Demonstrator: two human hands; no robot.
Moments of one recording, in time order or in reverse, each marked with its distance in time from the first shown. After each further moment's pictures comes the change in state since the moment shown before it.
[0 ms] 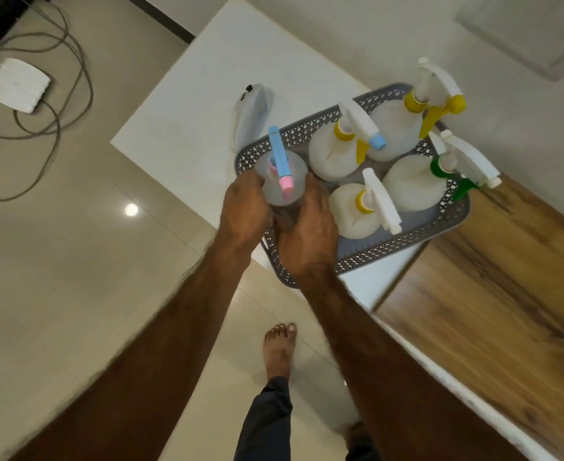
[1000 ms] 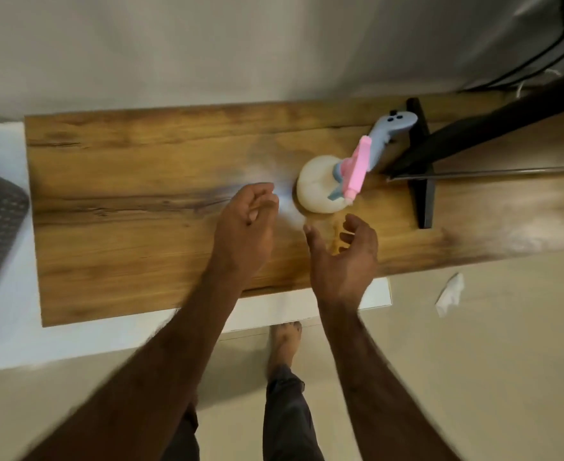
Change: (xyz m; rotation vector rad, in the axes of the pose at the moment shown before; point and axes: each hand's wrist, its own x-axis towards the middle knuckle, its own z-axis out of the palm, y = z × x) left_hand -0.318 0.125 0.446 0.521 -0.575 0.475; right_hand -0.238 0.389 -0.370 0.258 0.854 0.849
